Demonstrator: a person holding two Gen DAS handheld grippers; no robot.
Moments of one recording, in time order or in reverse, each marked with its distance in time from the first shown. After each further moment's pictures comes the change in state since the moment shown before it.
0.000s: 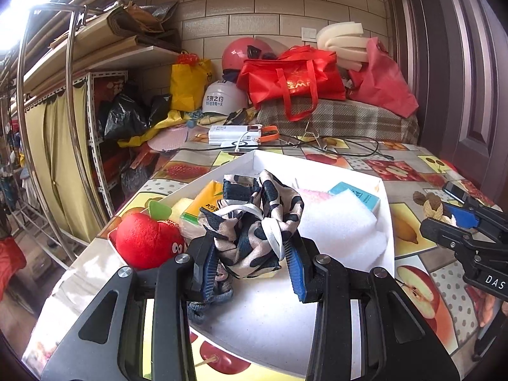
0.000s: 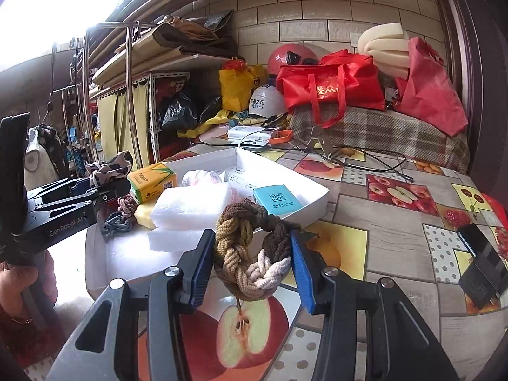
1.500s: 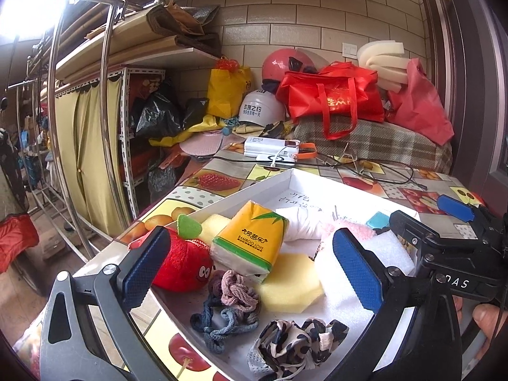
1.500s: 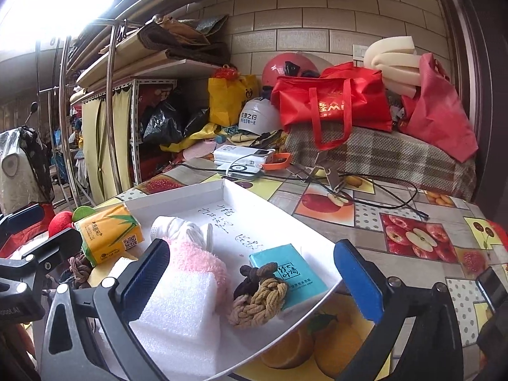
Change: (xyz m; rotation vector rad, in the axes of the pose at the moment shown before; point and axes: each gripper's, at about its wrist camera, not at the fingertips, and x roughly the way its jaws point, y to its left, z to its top) left arm 0.013 0.014 0.013 -0.106 -0.064 0.148; right arm 0.069 0.009 0.042 -0.017 -0.058 -0.086
